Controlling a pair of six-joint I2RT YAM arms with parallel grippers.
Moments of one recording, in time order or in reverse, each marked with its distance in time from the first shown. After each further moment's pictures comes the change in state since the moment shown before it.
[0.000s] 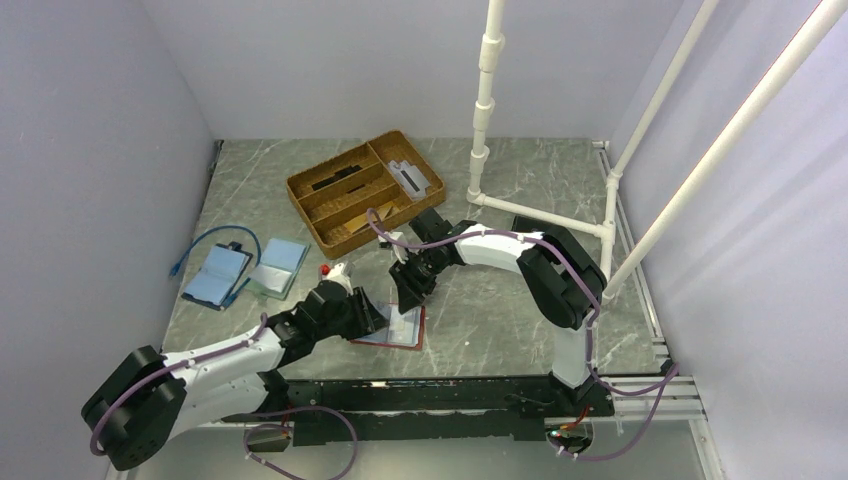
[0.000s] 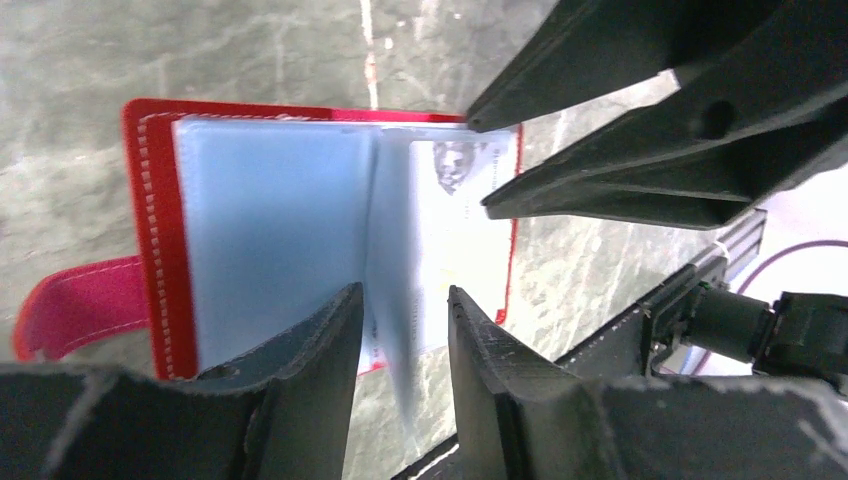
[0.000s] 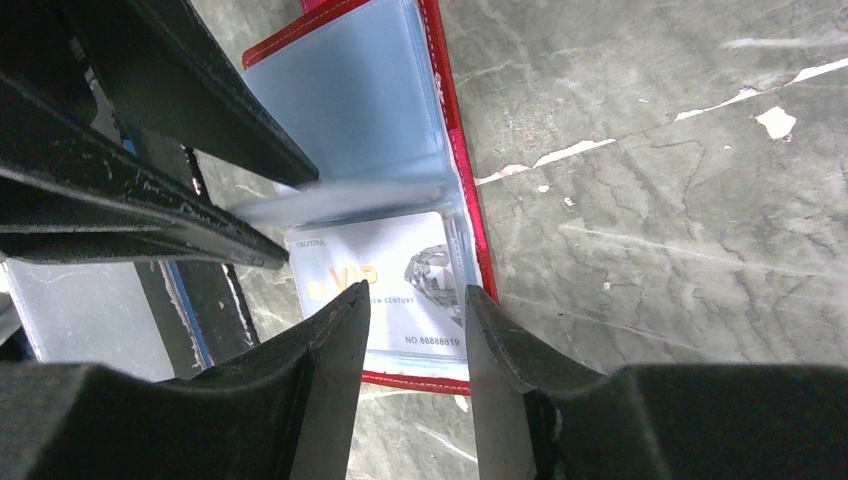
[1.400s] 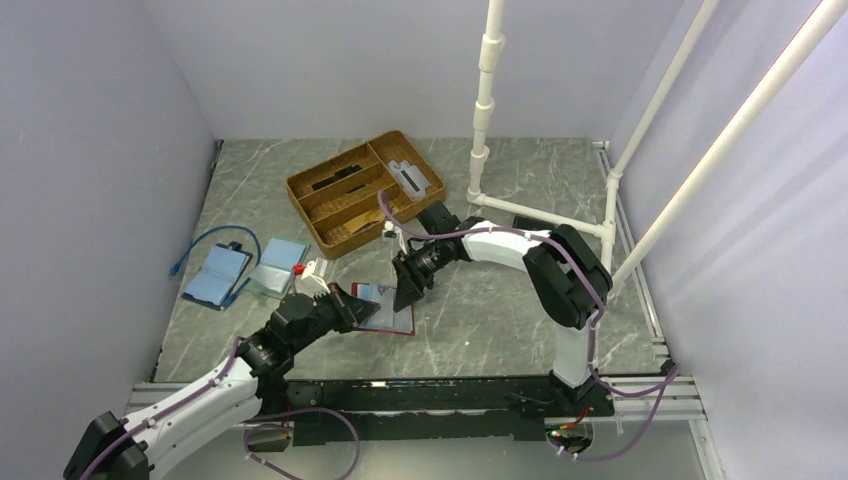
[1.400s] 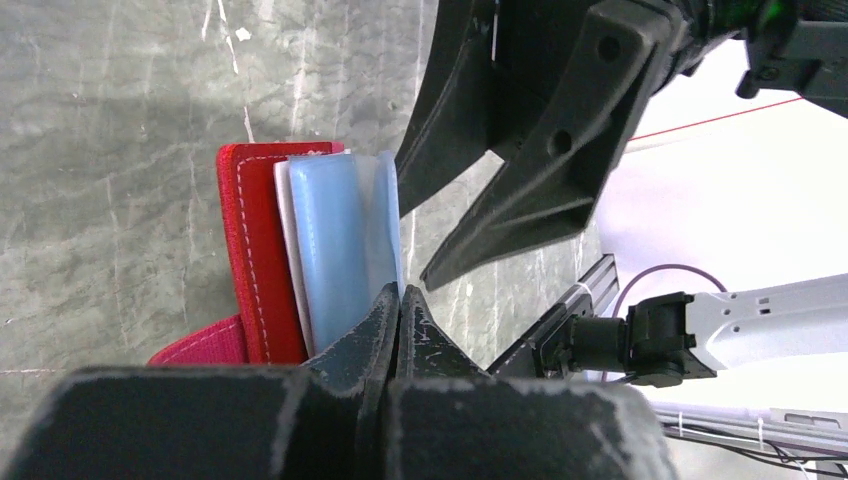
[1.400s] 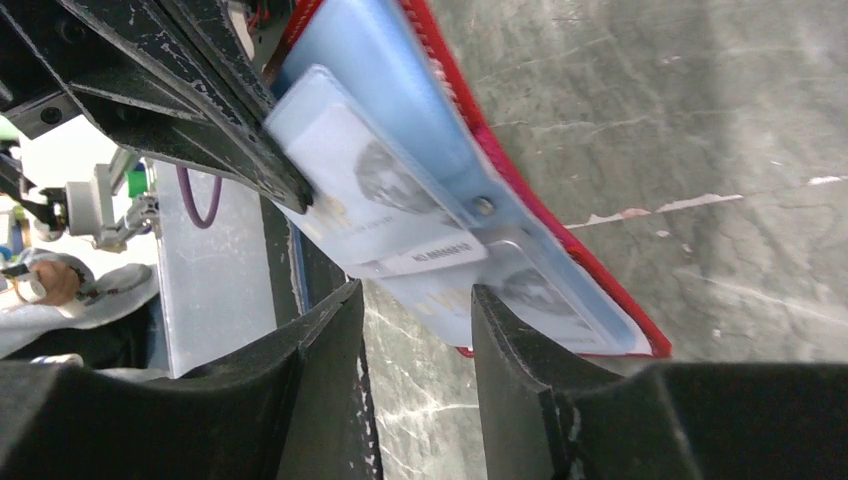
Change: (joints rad) left arm 0.057 -0.392 -0.126 0.084 -0.004 -0.019; right arm -0.036 -0.019 -0.010 0.049 -0.266 0.069
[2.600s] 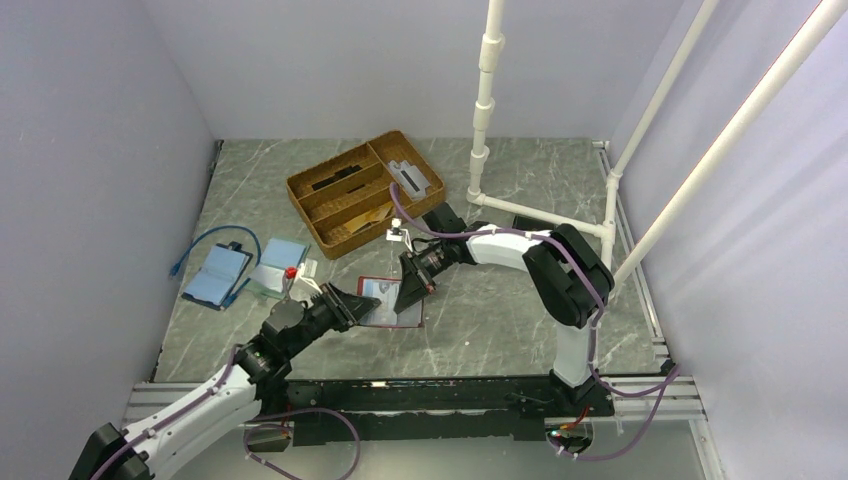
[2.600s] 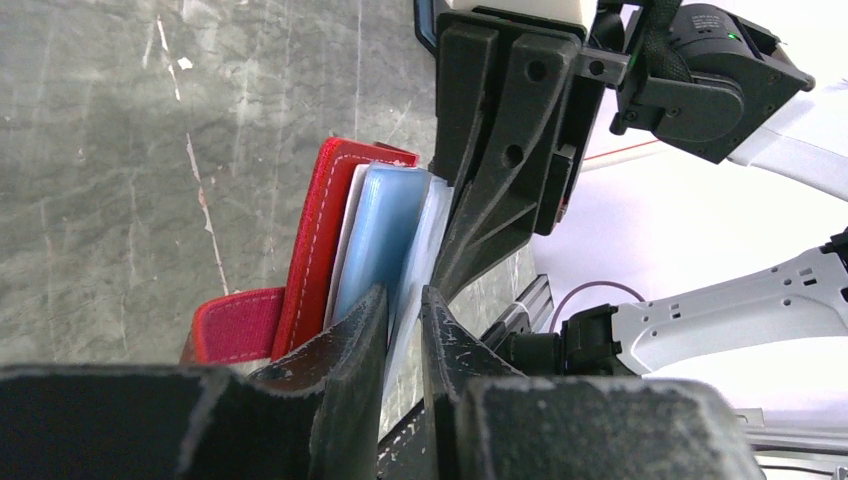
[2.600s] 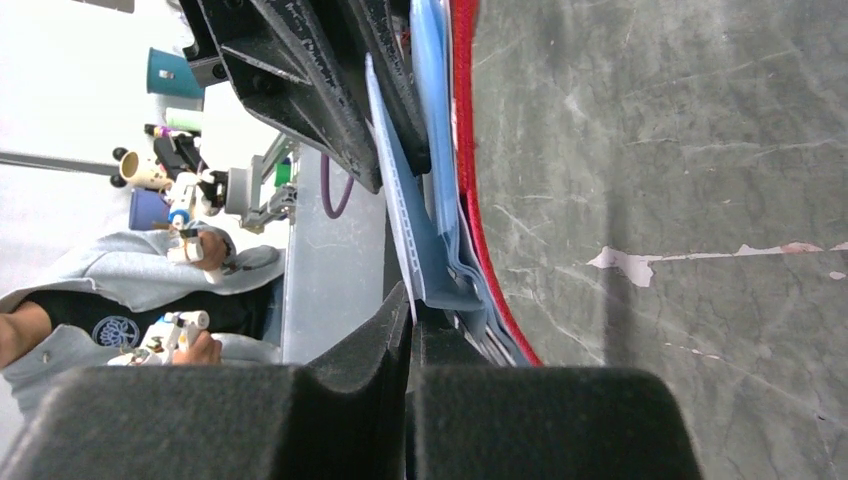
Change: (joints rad) left arm 0.024 -0.088 -0.069 0.121 0.019 -0.094; right arm -0.037 -0.002 -0.070 0.142 -0.294 0.143
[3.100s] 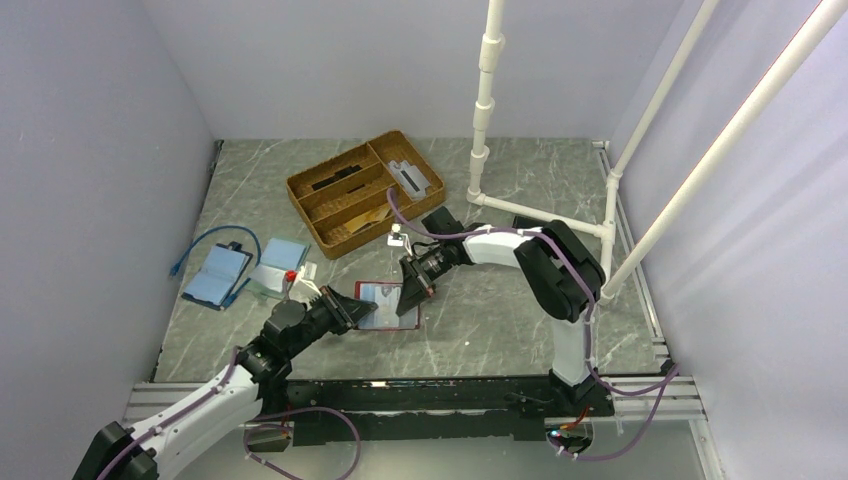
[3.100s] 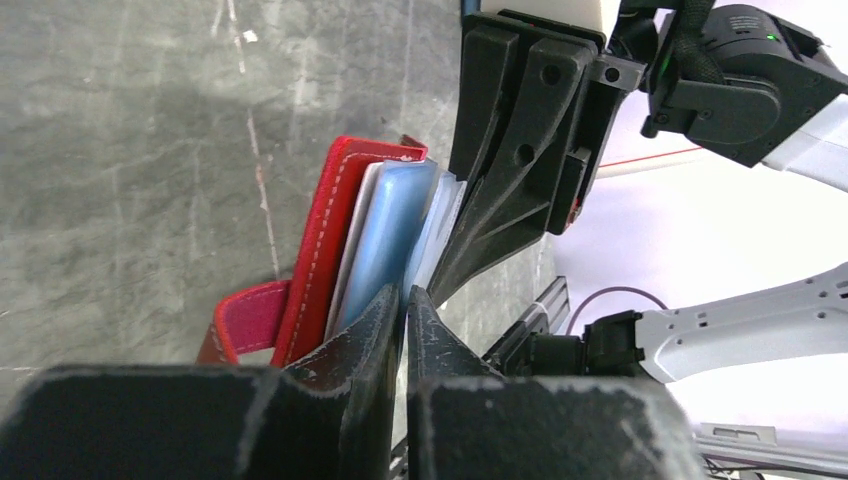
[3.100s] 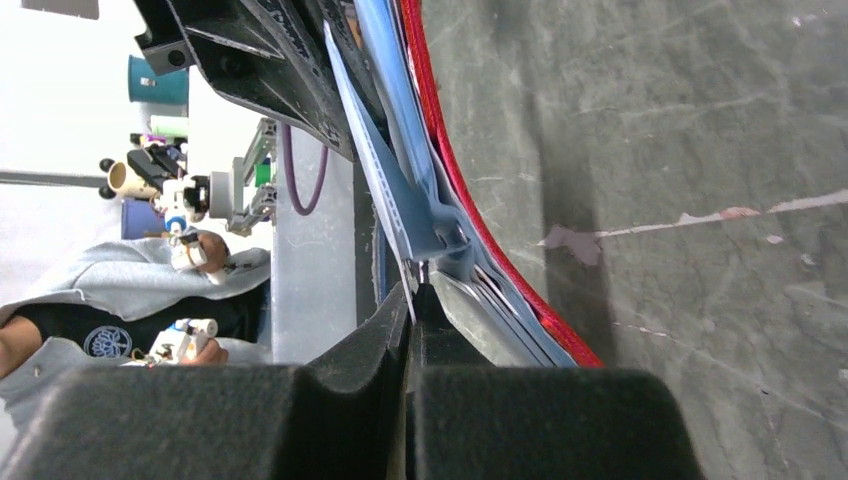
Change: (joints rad) left arm 0.045 0.019 -0.043 0.016 0.034 -0.018; right arm -0.005 0.047 0.006 -0.032 0.044 -0.048
